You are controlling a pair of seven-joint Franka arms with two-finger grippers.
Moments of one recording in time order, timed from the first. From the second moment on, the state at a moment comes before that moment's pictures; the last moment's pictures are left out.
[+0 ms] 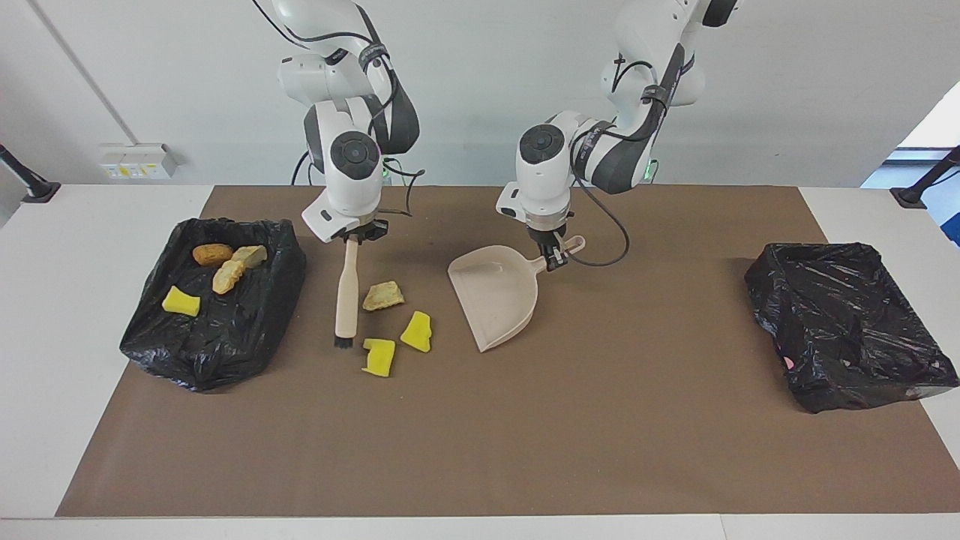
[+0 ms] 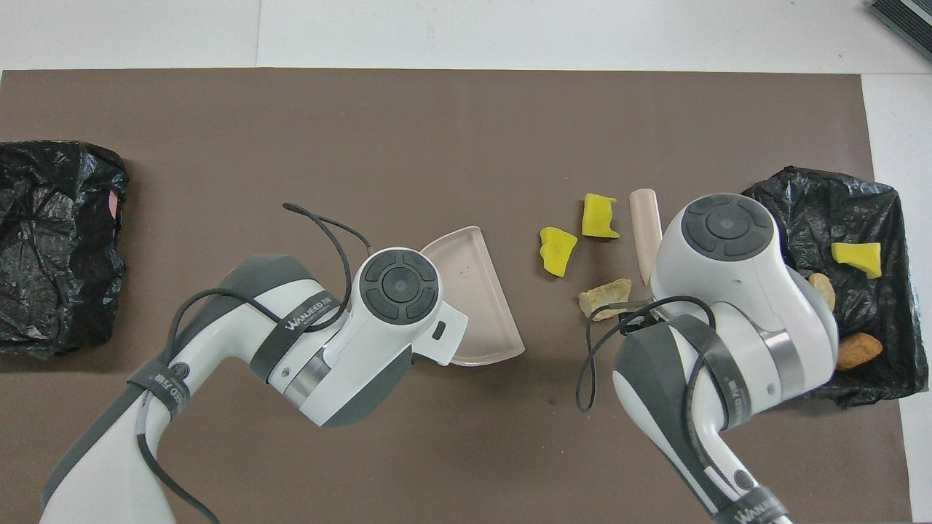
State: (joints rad) left arm -0.19 0.21 -0.51 -1.95 0.21 1.98 0.52; right arm 0.04 0.04 0.27 -2.17 -0.17 1.82 0.35
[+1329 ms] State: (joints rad) left arm -0.19 0.21 -0.51 -1.95 0.21 1.98 0.54; right arm 0.06 0.10 0.26 -1.85 -0.04 1.71 0.10
